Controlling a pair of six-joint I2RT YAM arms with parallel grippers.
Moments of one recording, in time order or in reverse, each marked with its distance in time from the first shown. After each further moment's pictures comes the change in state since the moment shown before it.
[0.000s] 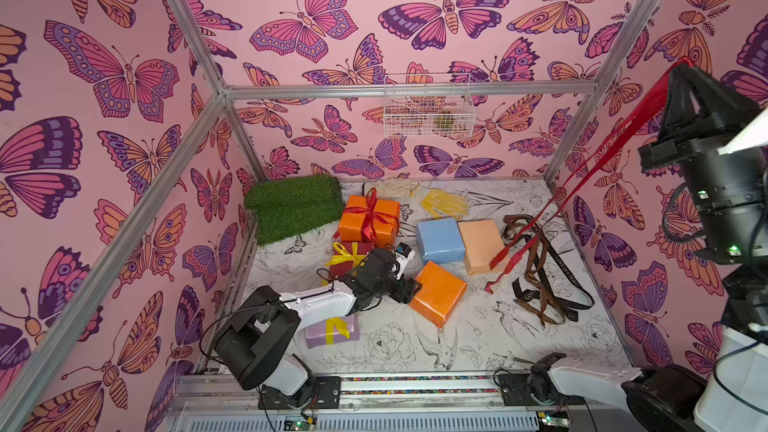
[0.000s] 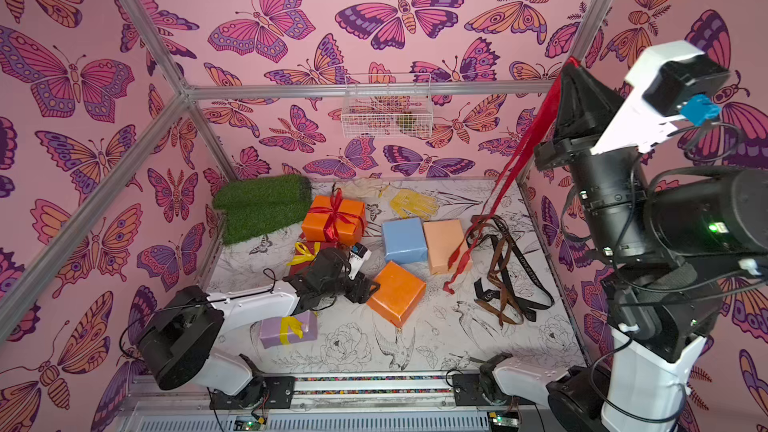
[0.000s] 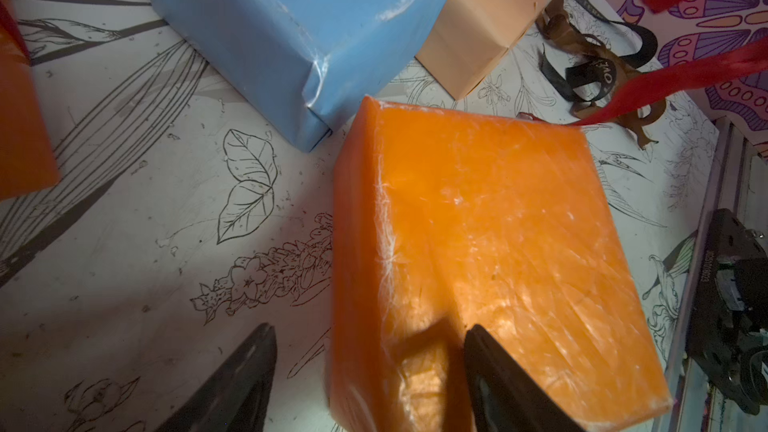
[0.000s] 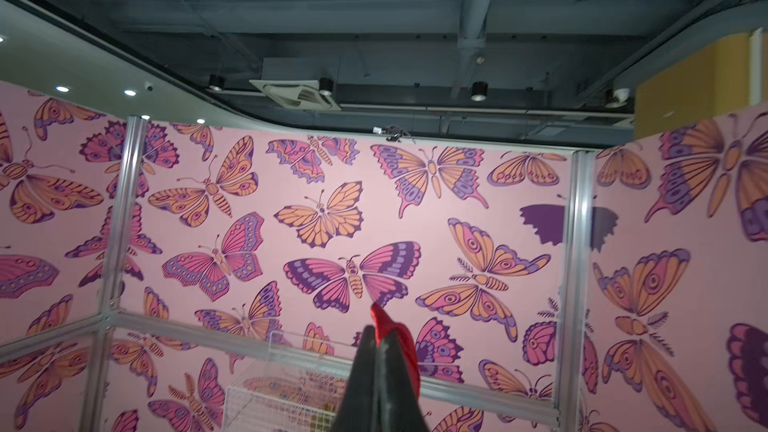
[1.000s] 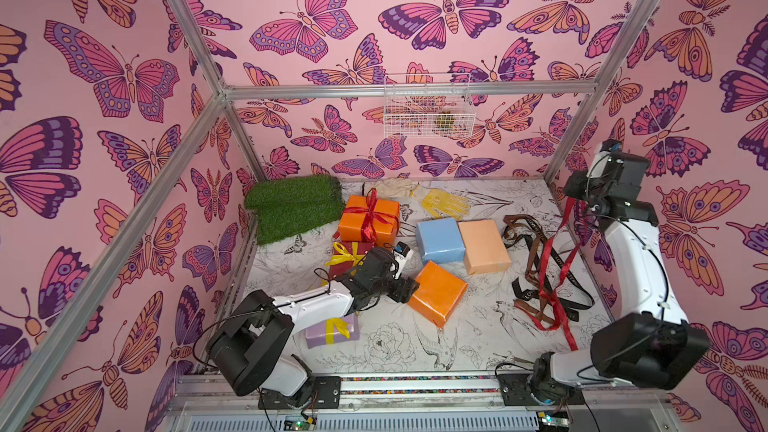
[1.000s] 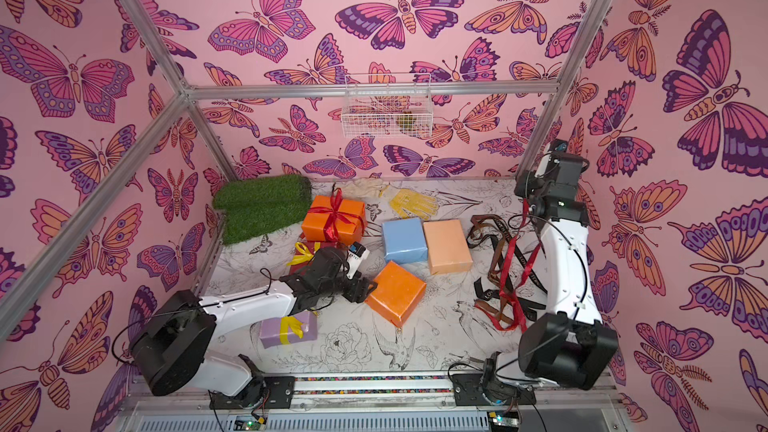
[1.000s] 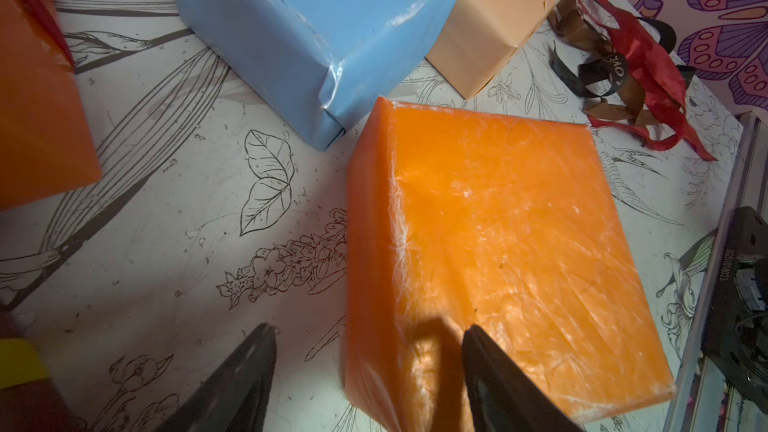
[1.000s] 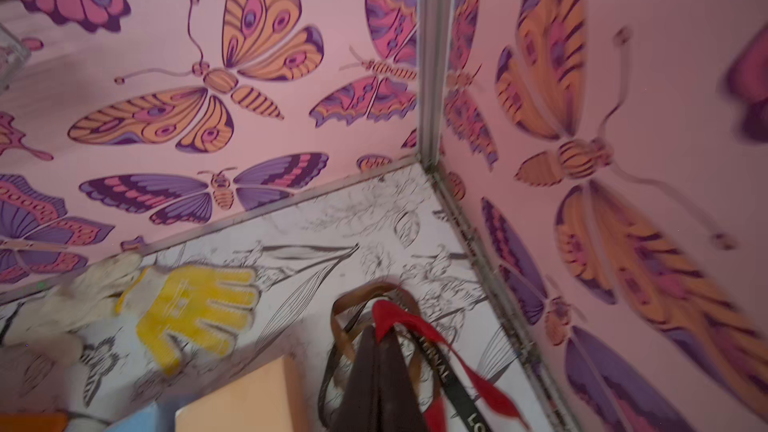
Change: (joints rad) left arm 0.000 -0.040 0.005 -0.057 -0.037 0.019; right arm -0.752 0.270 -0.852 0.018 -0.336 0.419
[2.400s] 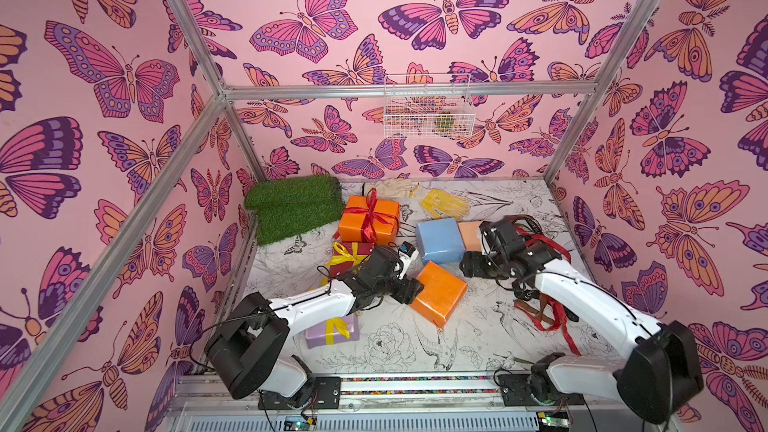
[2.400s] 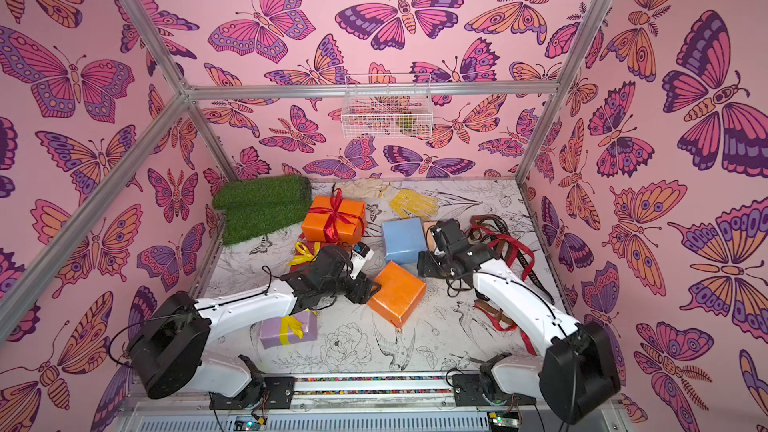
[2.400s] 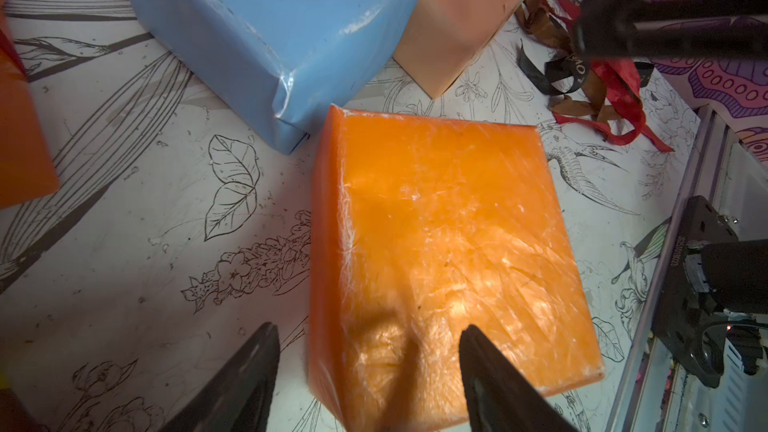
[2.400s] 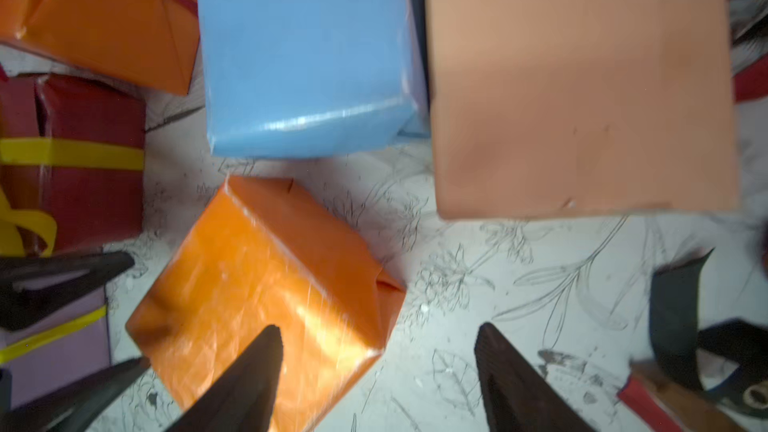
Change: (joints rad) left arm -0.037 -0.003 0.058 -0.074 0.032 -0.020; right arm 0.753 -0.254 -0.556 -0.205 0.057 0.372
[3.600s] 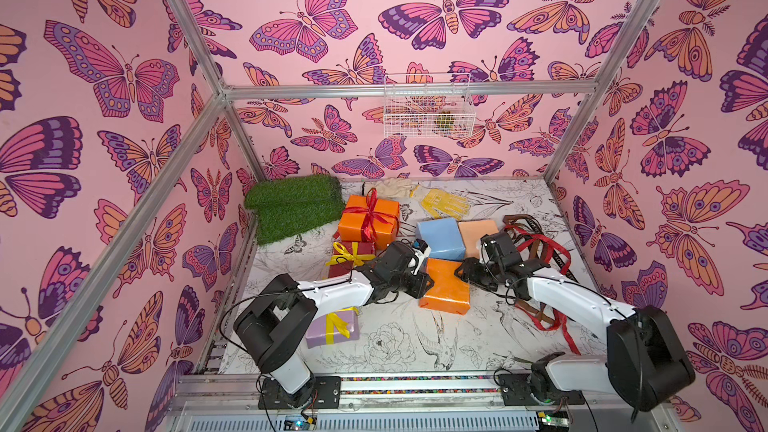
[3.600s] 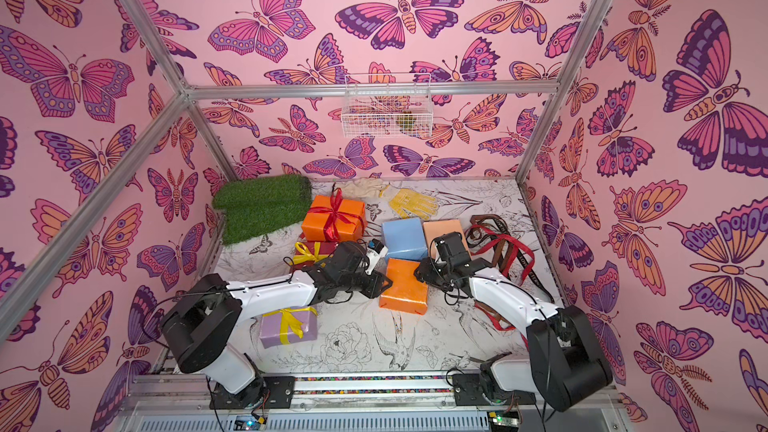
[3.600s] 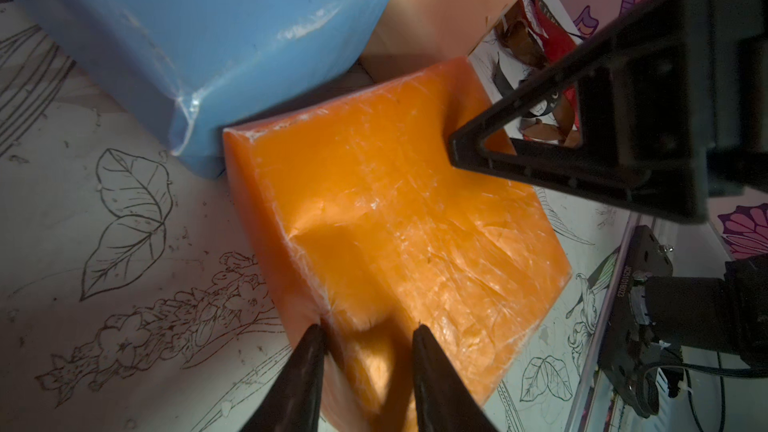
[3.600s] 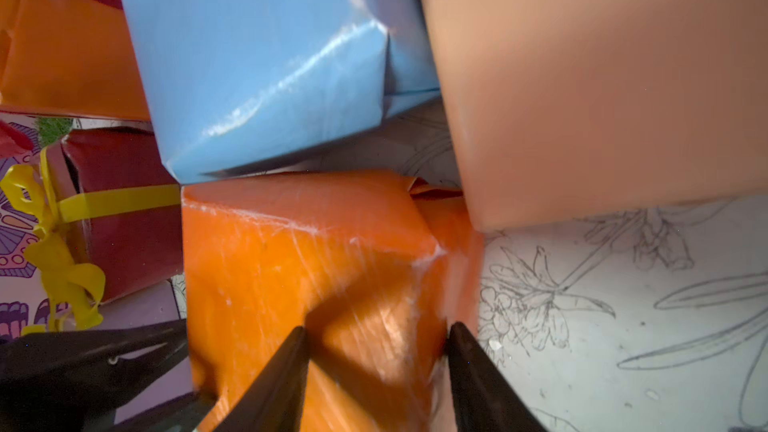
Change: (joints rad) left arm -0.044 0.174 0.122 0.050 0.058 -0.135; right arm -0.082 0.146 -0.138 0.329 -0.189 0.177
